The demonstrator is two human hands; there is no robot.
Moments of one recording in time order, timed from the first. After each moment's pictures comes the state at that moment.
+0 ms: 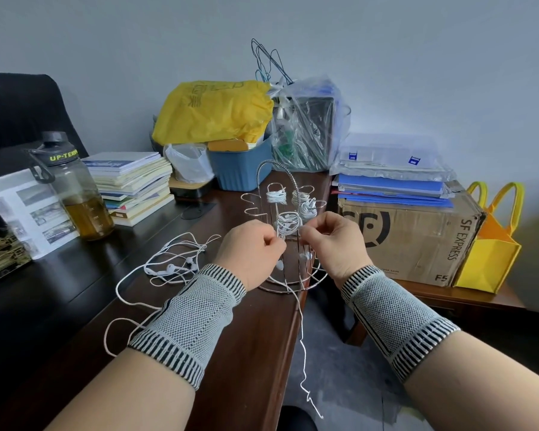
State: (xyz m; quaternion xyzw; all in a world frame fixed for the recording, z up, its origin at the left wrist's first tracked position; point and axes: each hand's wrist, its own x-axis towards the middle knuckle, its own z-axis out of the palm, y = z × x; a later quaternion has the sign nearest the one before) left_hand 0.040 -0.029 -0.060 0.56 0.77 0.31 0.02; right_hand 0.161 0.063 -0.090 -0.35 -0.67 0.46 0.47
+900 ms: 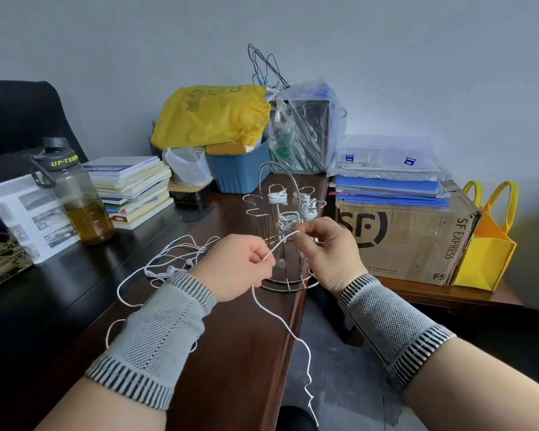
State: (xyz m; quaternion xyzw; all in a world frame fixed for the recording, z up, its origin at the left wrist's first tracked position) left_hand 0.033 -0.061 -0.051 0.58 0.75 0.28 0.17; right_hand 0.164 0.056 -0.101 -0.30 -0.74 0.34 0.49
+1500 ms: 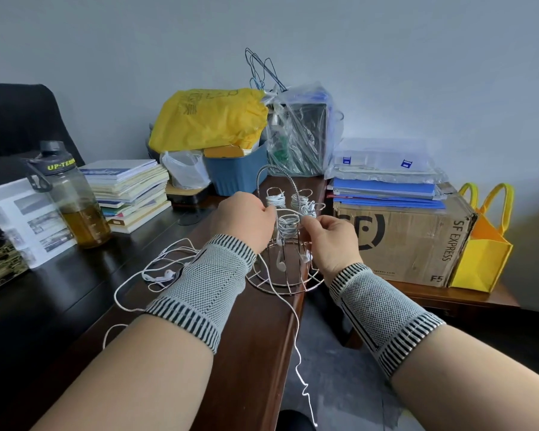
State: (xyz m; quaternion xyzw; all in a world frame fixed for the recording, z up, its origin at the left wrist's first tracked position) left_hand 0.040 -0.004 -0.022 0.49 0.83 0.27 -0.06; right_hand 0.152 0.067 -0.087 -0.42 -0.61 0.47 0.49
